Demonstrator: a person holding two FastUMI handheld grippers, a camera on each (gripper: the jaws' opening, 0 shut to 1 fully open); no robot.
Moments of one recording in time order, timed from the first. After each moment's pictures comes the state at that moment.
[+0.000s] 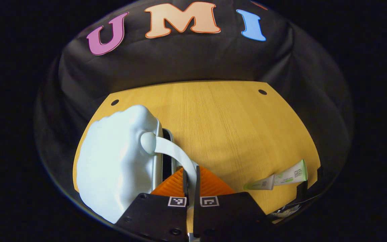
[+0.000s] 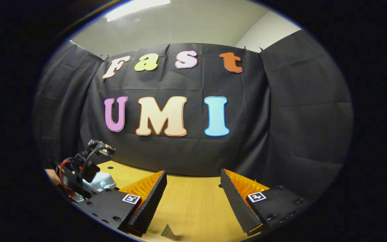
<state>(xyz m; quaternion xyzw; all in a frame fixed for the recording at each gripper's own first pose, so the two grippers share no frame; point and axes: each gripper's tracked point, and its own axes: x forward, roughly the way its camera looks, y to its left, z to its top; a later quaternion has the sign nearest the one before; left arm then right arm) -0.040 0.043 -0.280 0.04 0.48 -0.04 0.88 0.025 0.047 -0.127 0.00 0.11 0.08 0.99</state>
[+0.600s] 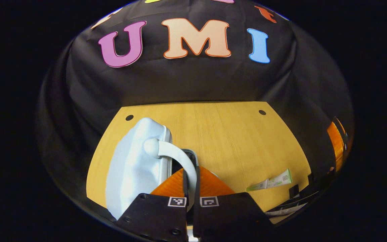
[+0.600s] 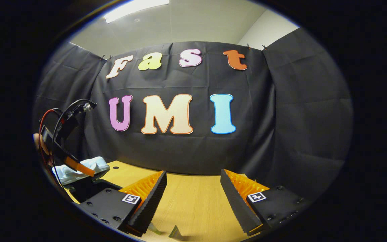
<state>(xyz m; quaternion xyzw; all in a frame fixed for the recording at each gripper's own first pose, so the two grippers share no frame) -0.027 0.108 -0.175 0.04 0.42 -0.03 0.90 0.024 0.069 -0.136 0.02 0.12 0.10 0.99</state>
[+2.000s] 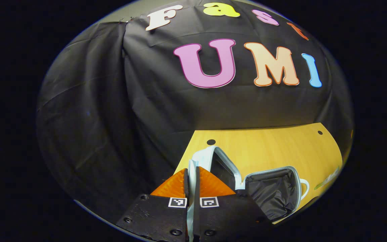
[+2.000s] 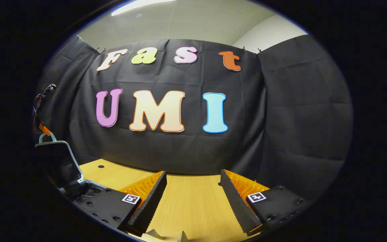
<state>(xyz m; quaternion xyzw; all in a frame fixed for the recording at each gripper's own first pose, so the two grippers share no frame) -0.014 0.431 -0.105 0.09 0.31 0.14 0.94 0.037 0.090 -0.156 -0.02 0.11 0.01 0.99</state>
